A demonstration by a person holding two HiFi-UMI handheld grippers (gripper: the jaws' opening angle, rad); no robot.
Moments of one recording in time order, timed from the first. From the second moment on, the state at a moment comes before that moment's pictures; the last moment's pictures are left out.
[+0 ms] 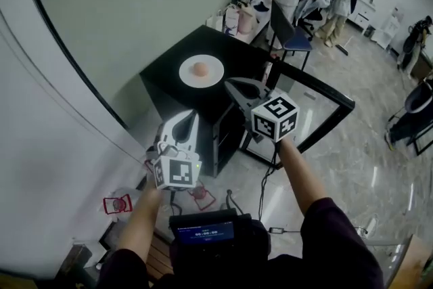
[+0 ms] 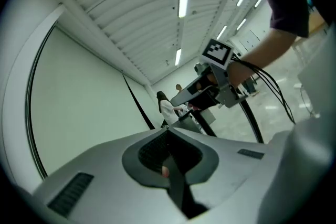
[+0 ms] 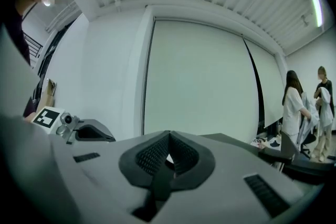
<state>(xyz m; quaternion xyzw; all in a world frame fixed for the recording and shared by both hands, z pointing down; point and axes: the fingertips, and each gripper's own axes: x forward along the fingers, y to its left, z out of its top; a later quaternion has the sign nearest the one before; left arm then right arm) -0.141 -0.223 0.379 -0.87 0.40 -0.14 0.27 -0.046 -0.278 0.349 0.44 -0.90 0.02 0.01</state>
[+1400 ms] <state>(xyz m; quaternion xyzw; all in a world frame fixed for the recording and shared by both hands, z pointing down) -0.167 -0.287 0.436 -0.73 0.32 -0.36 0.50 -0.034 -0.504 0.459 0.32 -0.83 0.14 0.43</state>
